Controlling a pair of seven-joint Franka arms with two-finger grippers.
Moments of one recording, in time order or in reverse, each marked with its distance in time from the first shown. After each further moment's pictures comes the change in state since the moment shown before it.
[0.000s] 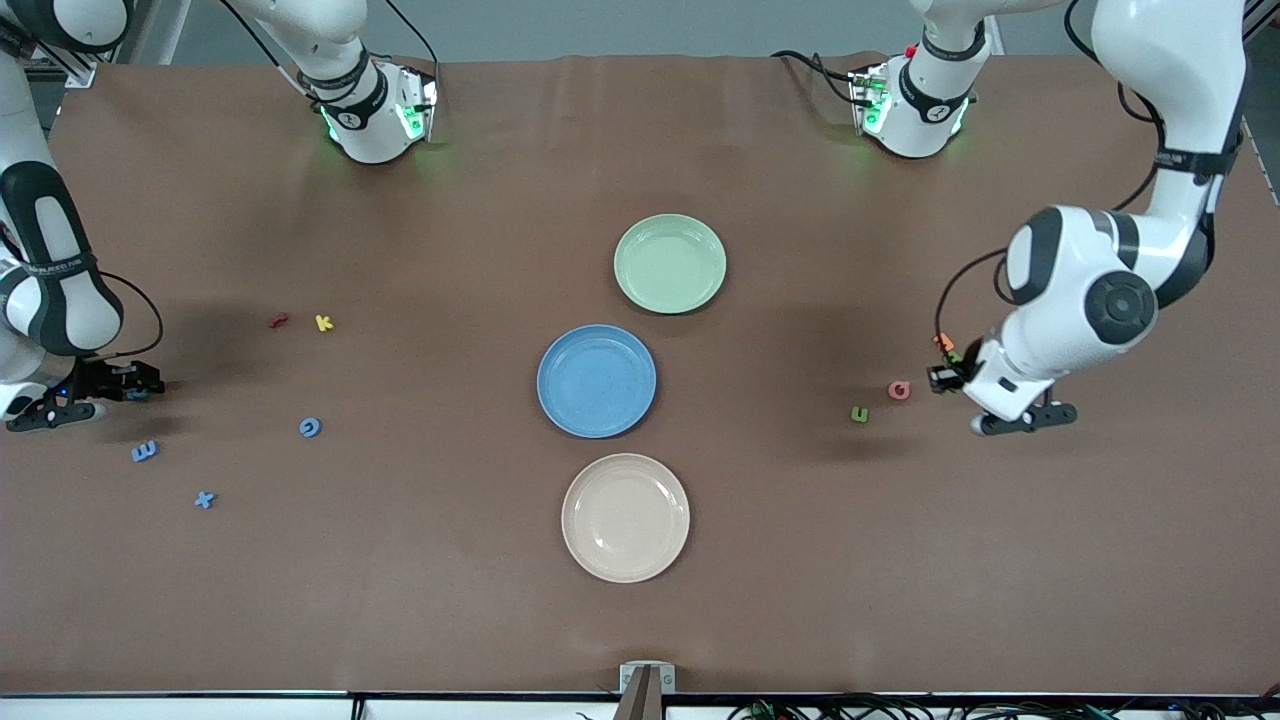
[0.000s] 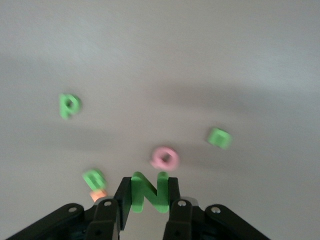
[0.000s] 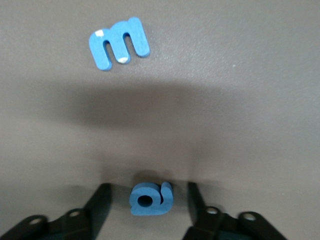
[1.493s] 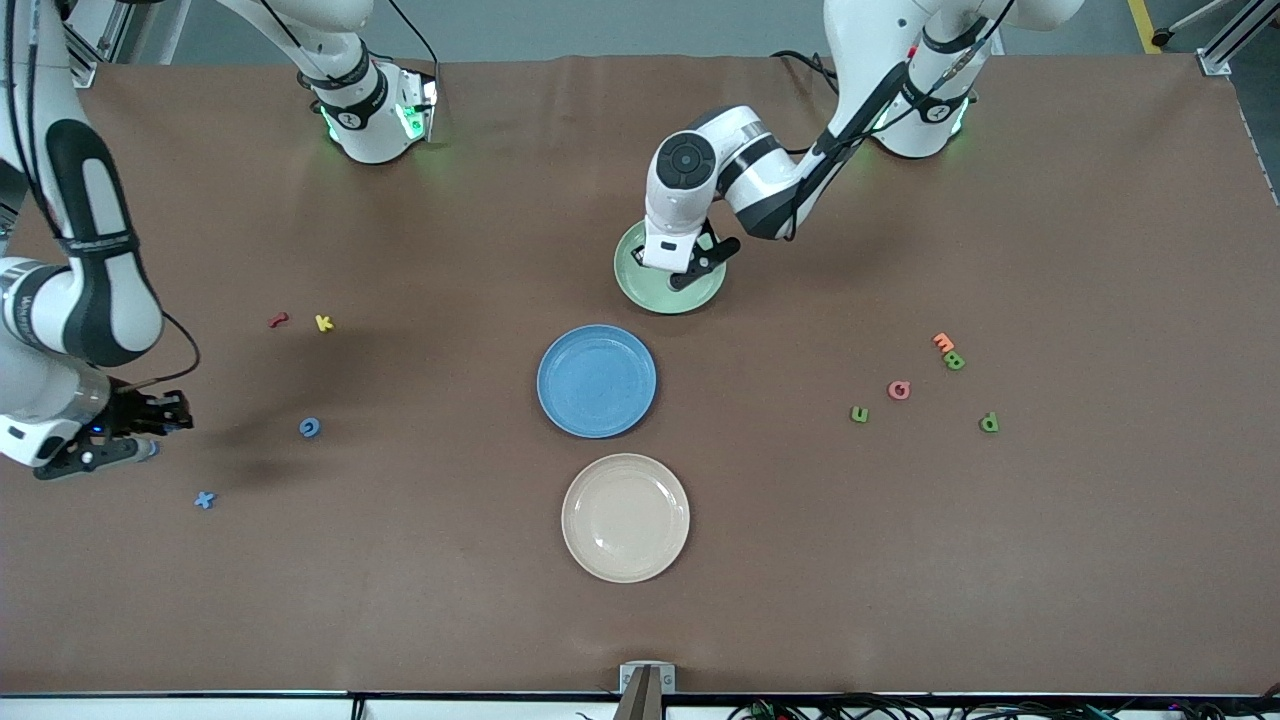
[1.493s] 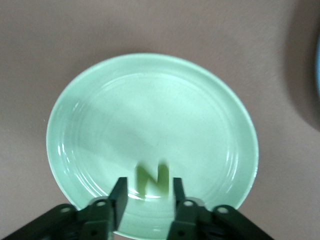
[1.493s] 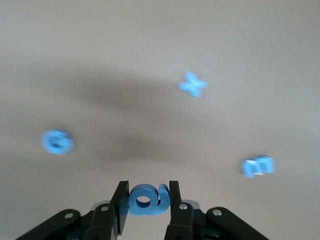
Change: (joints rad) left arm -0.567 0.219 -0.208 -0.033 0.000 0.218 -1.189; right arm 0.333 -0.186 0.025 0.039 0.000 -0.241 0.267
